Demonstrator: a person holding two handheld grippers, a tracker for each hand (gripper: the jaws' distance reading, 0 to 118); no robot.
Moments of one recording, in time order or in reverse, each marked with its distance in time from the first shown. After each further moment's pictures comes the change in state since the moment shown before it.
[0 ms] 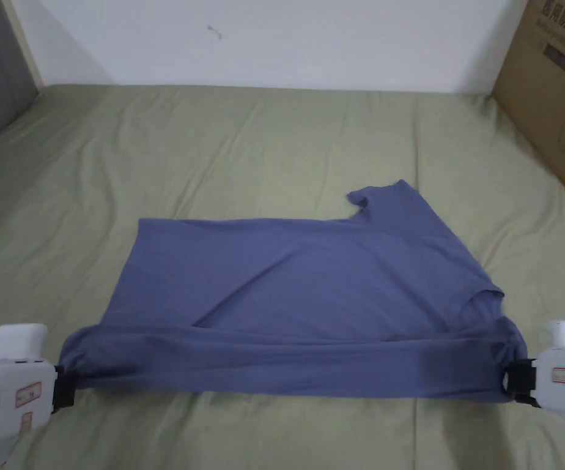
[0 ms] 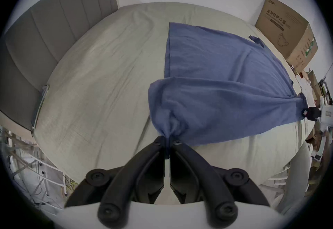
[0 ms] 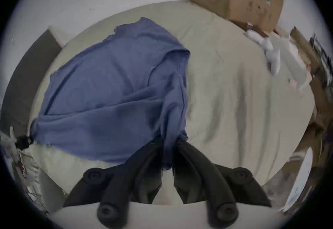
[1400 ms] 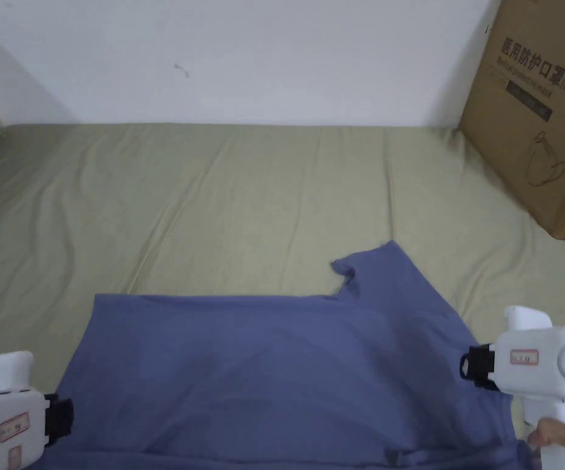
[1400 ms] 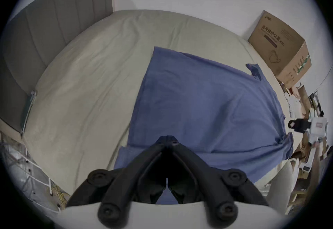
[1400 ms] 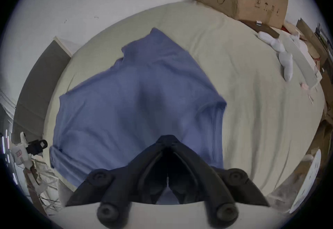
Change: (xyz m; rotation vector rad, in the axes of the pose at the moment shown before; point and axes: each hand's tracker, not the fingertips) left arm 0.035 0.069 -0.026 0.044 -0.095 0.082; right arm -0.021 0.099 -0.037 0.055 0.077 0.009
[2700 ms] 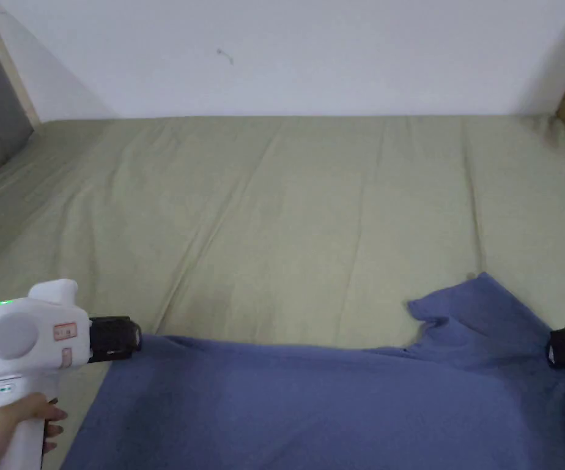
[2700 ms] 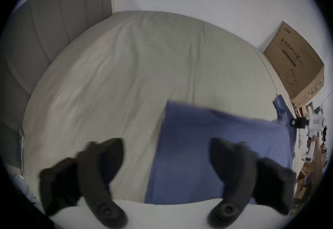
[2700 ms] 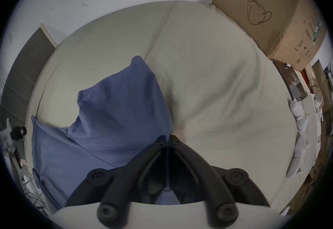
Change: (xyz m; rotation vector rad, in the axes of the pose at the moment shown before) left arm -0.017 0.162 -0.154 -0.022 0.060 0.054; right arm 0.003 0.126 -0.135 -0.127 -0.106 0.165
